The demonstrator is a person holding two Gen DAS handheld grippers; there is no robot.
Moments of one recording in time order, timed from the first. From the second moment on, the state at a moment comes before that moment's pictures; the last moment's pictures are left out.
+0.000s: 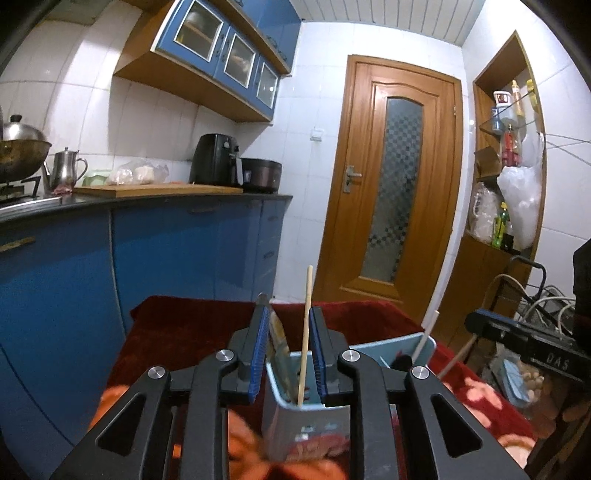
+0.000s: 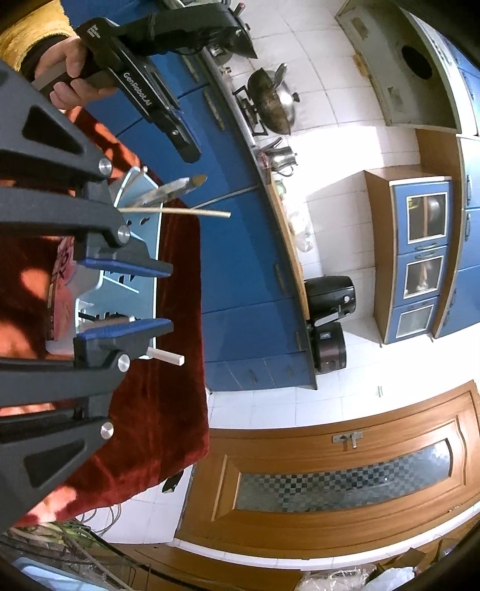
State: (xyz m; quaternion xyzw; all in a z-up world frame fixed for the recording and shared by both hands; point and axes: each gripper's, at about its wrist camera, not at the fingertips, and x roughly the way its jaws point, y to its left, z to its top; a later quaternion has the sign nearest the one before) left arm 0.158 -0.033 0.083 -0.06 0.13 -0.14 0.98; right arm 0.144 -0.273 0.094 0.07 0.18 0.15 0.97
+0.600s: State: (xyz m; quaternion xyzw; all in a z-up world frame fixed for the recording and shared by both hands) left arm 0.110 -0.026 0.068 -0.05 0.25 -0.15 0.96; right arm 0.080 -0.273 0.096 0.08 0.20 0.15 0.96
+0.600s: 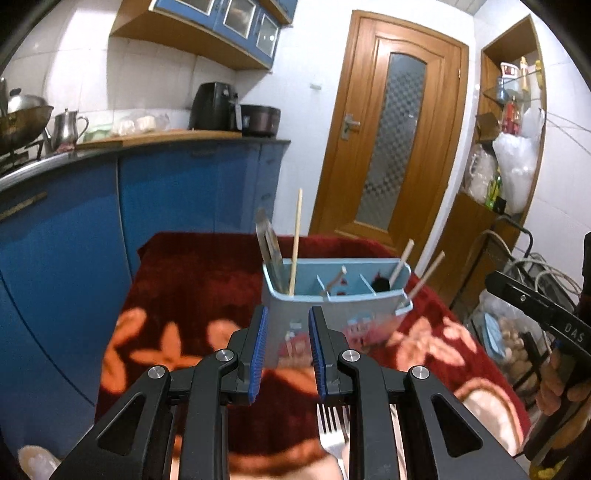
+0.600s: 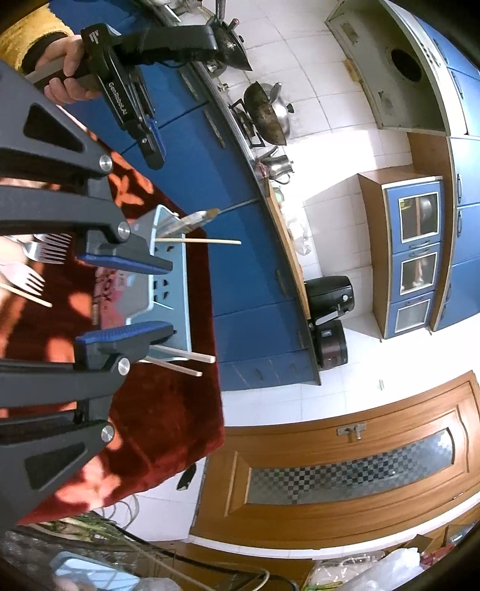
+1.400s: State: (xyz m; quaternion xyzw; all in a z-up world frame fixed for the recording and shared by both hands) left arm 0.083 -0.066 -0.008 0.00 0.43 -0.19 0.88; right arm 0.038 -0.297 0.019 0.13 0.31 0.14 0.93
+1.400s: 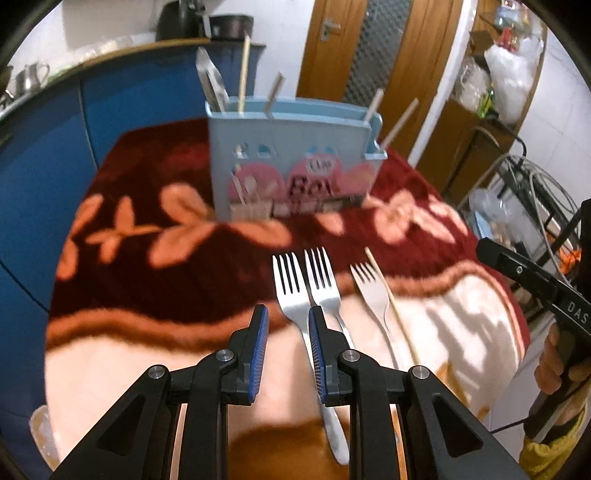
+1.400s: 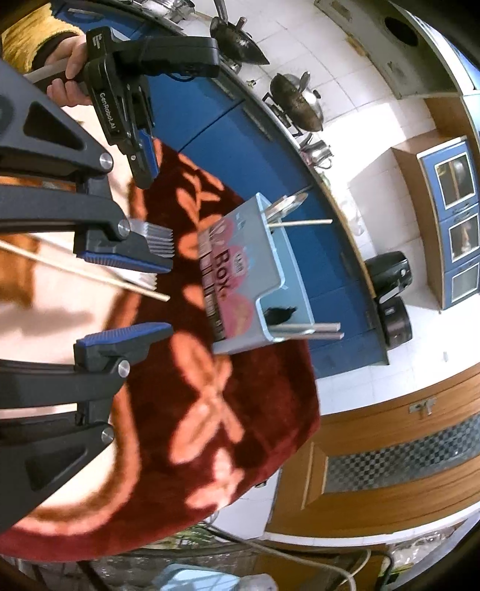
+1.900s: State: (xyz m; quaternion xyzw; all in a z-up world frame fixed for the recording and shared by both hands) left arm 0.105 -0.086 -0.037 0.00 0.53 -0.19 0.83; right arm 0.035 -0.327 -0.012 0.17 0.34 0.13 0.92
